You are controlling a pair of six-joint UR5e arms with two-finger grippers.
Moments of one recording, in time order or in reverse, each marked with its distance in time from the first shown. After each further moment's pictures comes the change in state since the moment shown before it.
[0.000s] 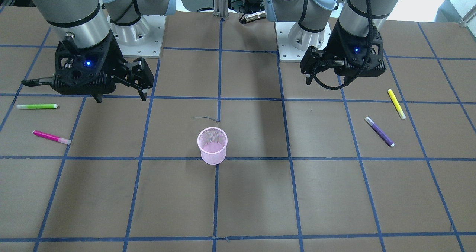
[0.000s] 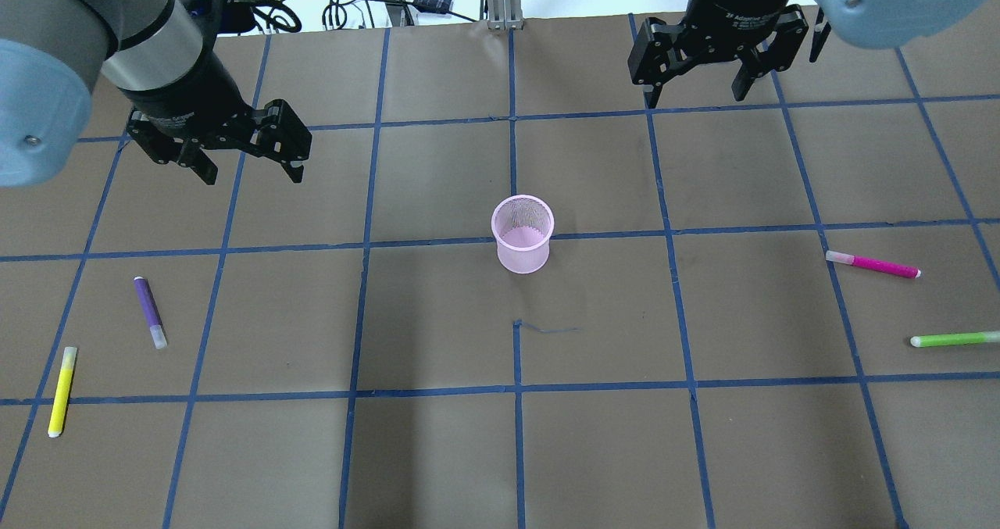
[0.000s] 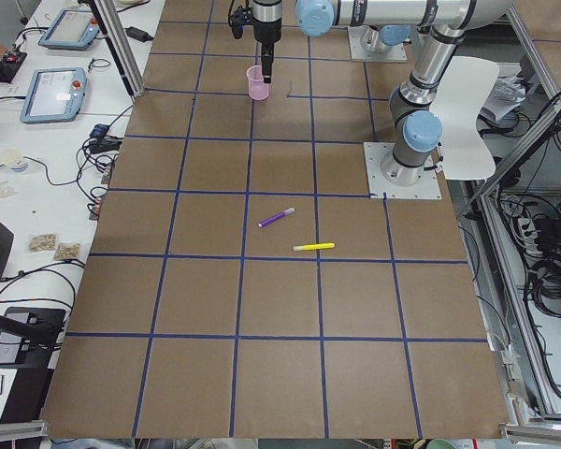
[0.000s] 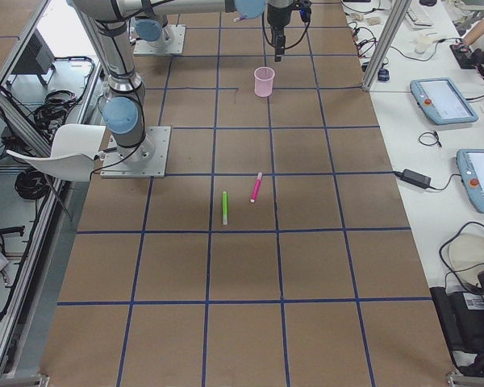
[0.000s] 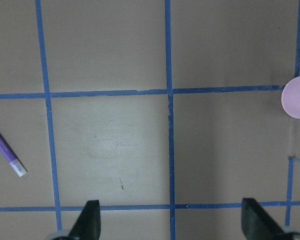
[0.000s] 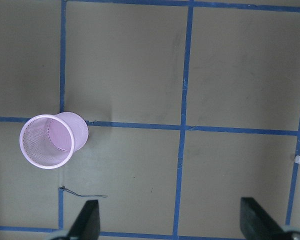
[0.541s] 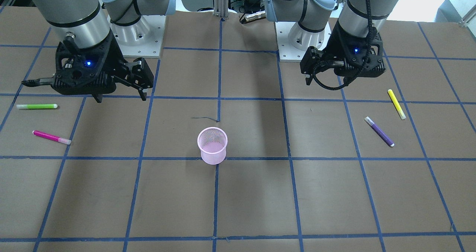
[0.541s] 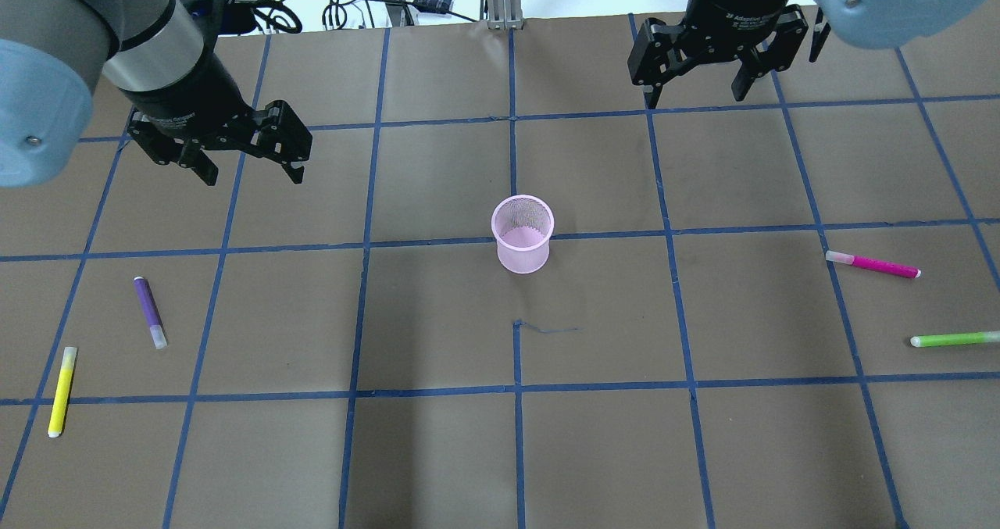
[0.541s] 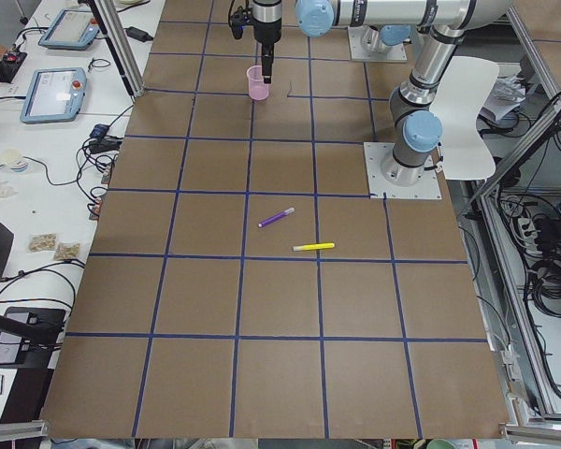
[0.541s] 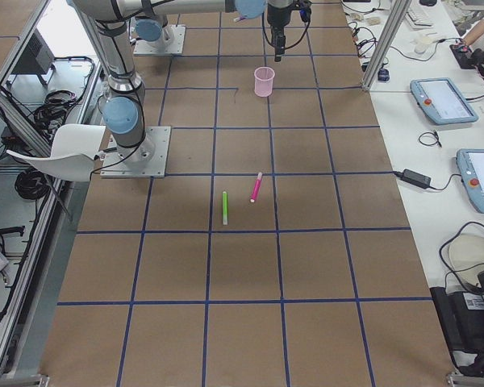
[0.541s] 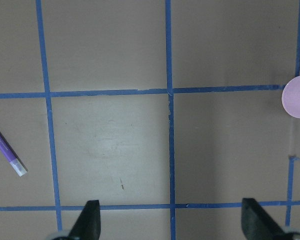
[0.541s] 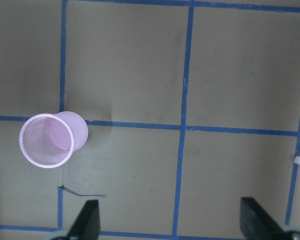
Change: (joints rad) left arm 0.000 -0.001 -0.001 0.000 0.000 0.000; right arm -0.001 0.001 0.000 0.001 -0.001 -0.008
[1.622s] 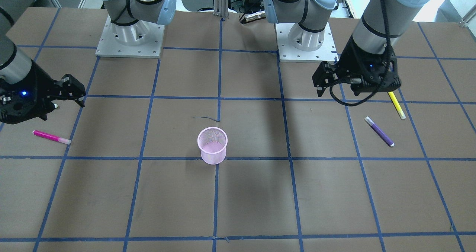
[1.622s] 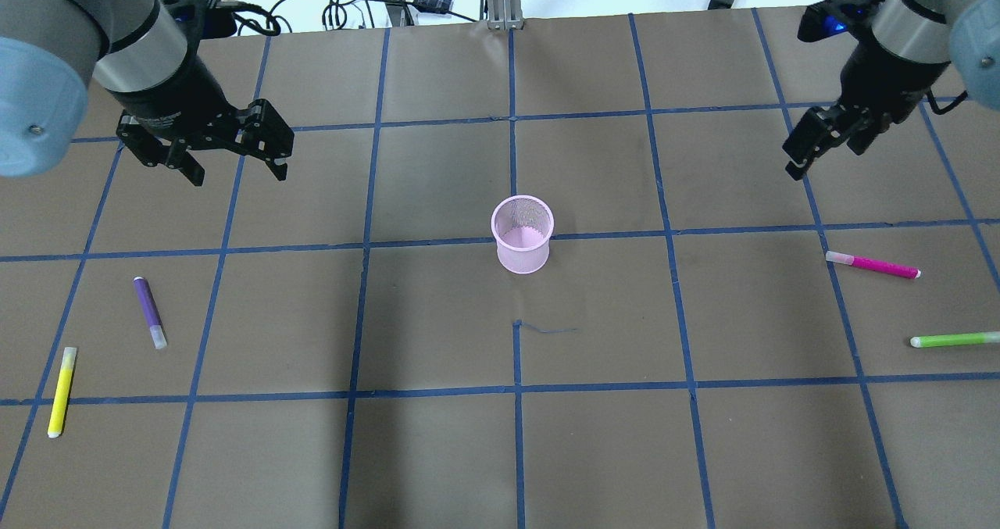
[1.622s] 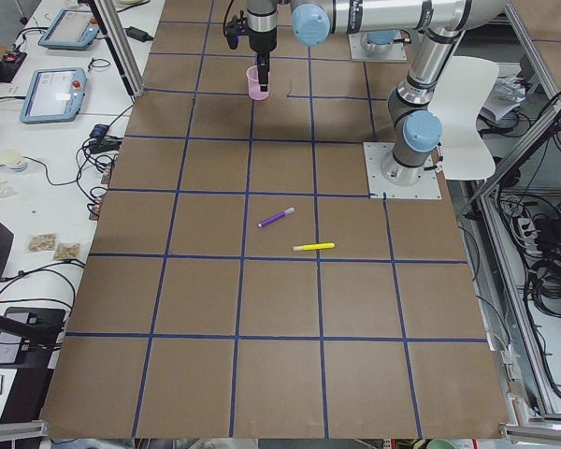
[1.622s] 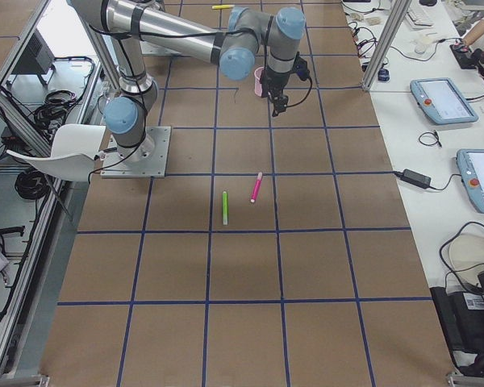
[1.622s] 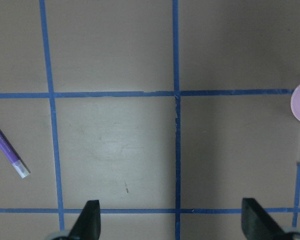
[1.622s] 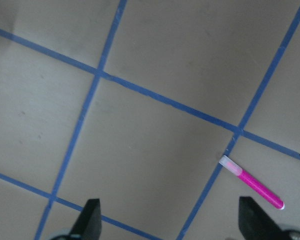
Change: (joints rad) left arm 0.103 -0.042 -0.026 0.065 -0.004 0.009; right arm -0.382 -0.023 0.281 -0.130 -0.003 -0.753
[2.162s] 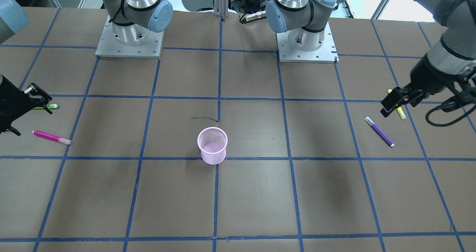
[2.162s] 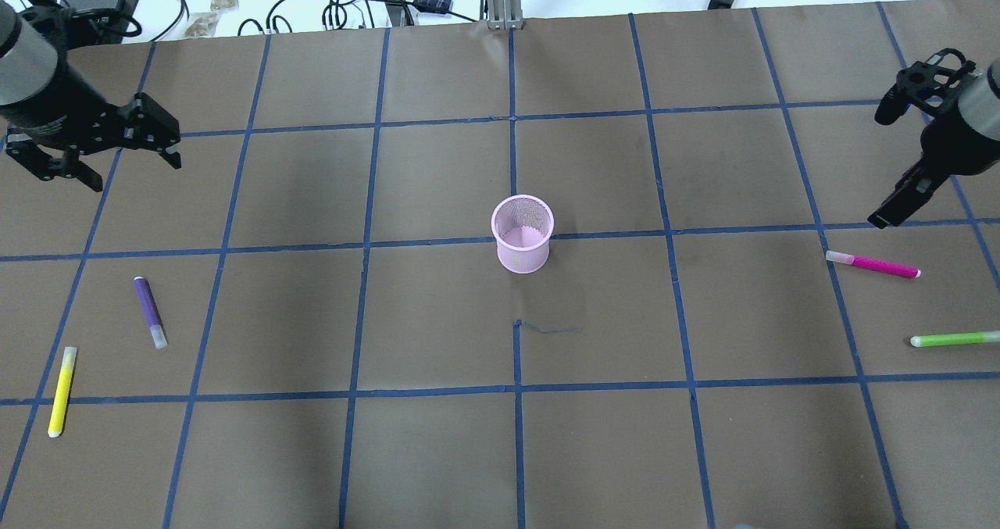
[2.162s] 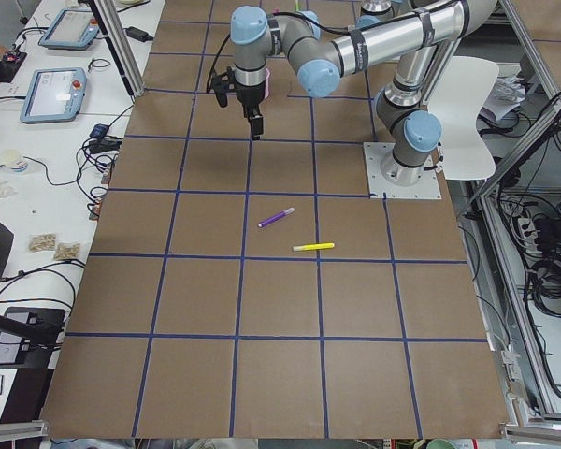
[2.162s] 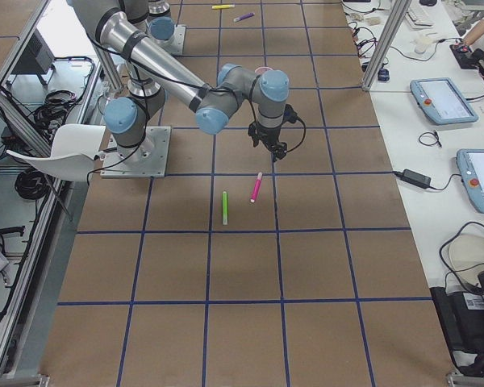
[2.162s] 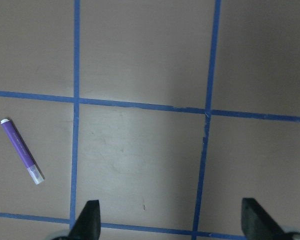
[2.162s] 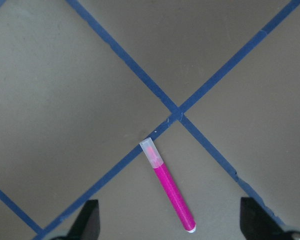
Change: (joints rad) left arm 0.305 -0.037 -0.044 0.106 -0.005 0.003; right arm -0.213 0.043 0.186 -0.314 0.006 -0.651
